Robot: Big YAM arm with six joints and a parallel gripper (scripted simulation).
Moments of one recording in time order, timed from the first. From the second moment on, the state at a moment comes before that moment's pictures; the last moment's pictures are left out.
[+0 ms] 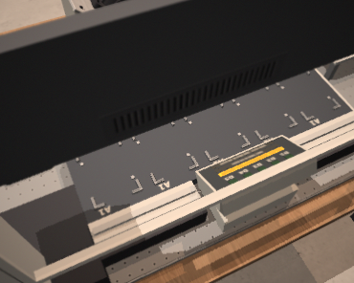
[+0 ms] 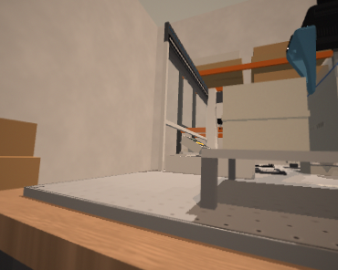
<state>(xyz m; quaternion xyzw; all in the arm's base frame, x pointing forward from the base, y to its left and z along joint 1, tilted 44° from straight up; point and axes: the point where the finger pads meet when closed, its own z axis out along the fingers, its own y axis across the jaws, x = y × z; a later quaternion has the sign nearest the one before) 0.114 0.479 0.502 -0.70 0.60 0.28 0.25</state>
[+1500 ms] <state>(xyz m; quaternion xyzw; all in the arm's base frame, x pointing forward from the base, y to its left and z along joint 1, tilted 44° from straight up) 0.118 0.451 0.536 -0.70 0.60 0.29 0.25</state>
